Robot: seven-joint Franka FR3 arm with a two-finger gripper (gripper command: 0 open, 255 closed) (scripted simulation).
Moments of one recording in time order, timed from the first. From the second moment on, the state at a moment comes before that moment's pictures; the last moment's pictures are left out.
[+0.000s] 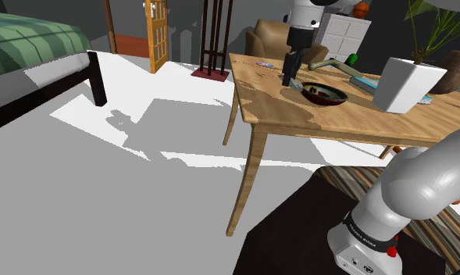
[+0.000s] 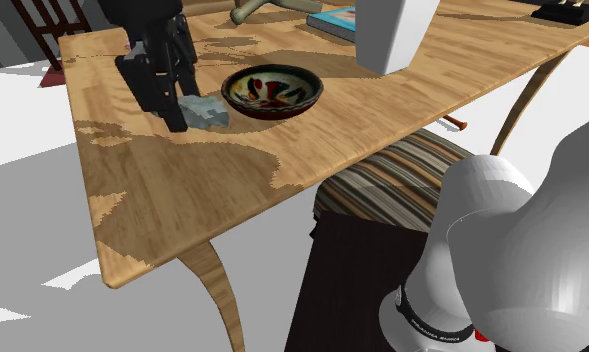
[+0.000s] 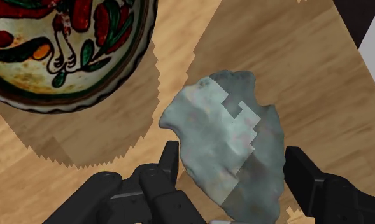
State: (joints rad) arm 0.03 -0.39 -0.04 -2.06 -0.06 1.62 -0.29
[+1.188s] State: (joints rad) arm -0.04 -0.43 -0.19 -1.95 -0.13 1.50 -0.51
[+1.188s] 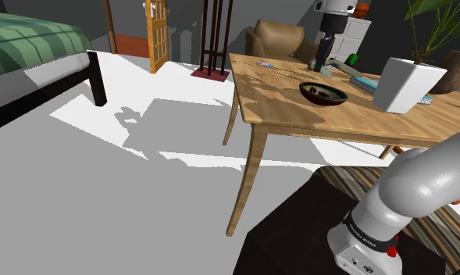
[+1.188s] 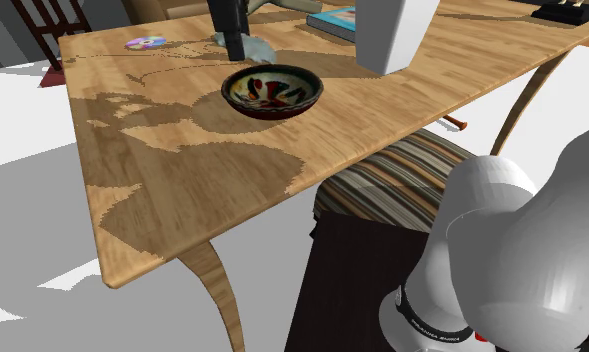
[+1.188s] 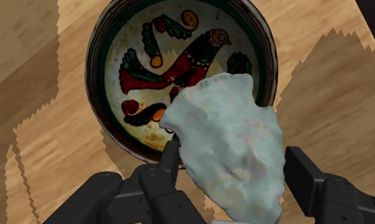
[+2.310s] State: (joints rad) arm -0.09 -0.47 -0.28 -2.13 -0.18 1.66 -0.61
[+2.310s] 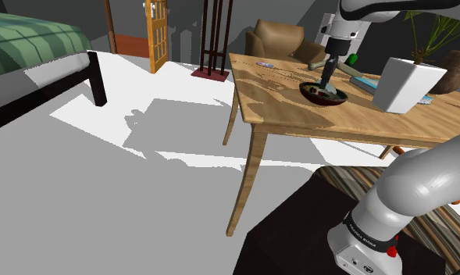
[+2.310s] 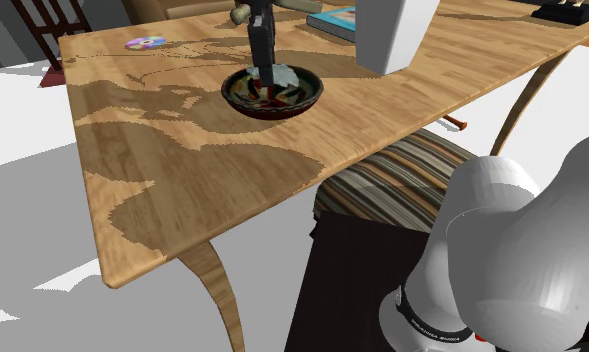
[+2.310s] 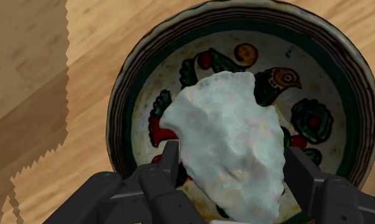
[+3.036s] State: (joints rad) arm -0.09 -0.47 -0.28 -2.16 -0.19 1.68 -0.60
